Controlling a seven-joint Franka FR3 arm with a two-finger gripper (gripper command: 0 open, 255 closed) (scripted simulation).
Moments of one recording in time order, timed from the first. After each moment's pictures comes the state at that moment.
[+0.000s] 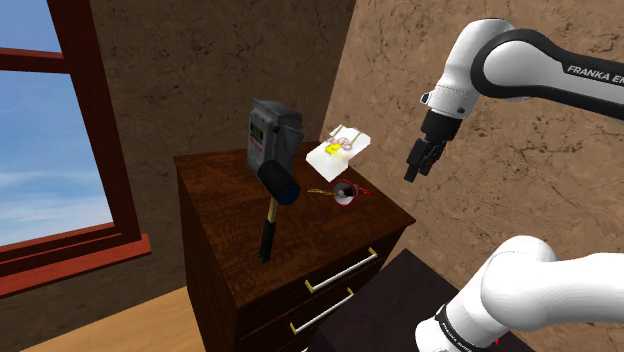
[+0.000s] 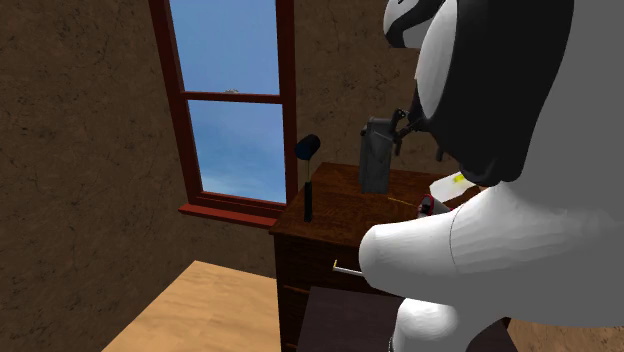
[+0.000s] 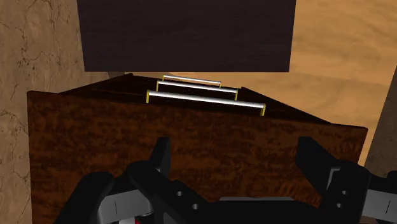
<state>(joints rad) -0.01 -0.81 -0.04 -2.43 0.06 1.53 -0.05</state>
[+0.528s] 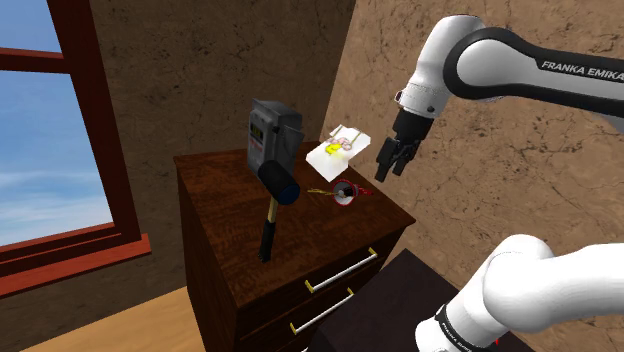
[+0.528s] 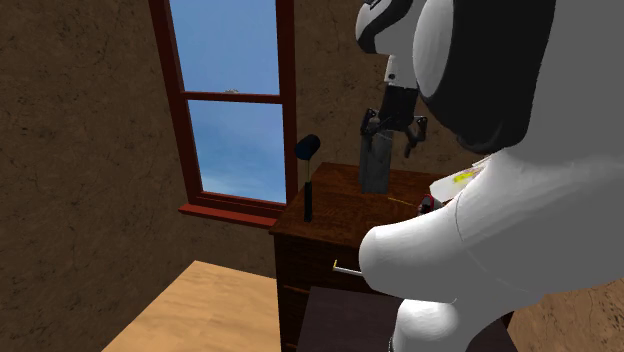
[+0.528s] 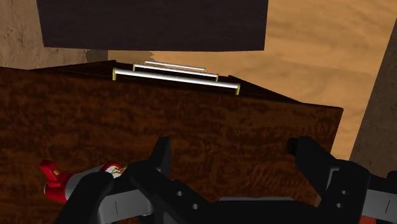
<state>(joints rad) 0.04 -0.70 0.05 -2.39 0.15 1.65 0.05</state>
